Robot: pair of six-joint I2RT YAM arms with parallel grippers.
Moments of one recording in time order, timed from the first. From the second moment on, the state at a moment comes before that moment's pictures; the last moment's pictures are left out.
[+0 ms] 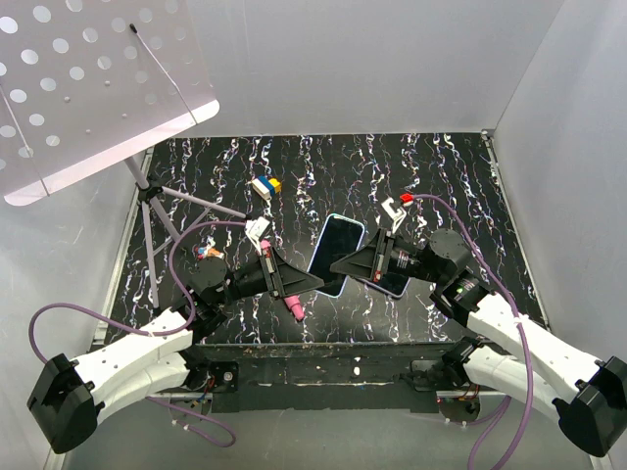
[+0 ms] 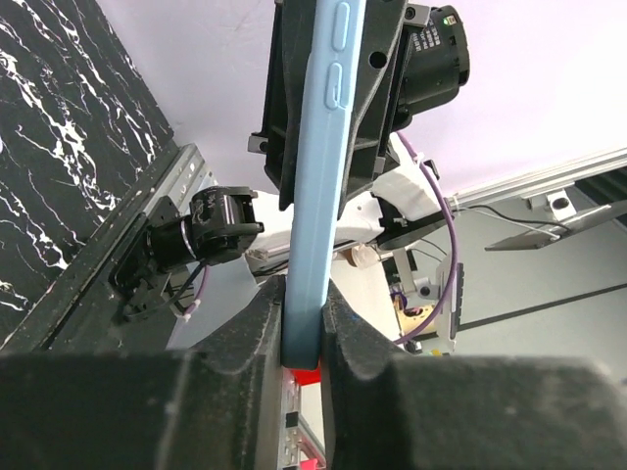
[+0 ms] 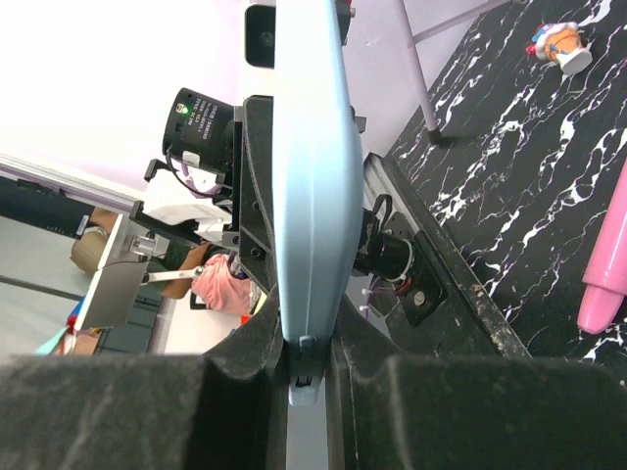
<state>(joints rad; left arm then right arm) -0.79 0.82 0.40 0.58 0.53 -1.28 0.72 0.85 0.57 0.33 -0.63 1.07</state>
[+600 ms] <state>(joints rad) -0.80 0.82 0.42 0.52 0.49 -1.26 0.71 0.87 0.61 0.26 -0.65 1.09</state>
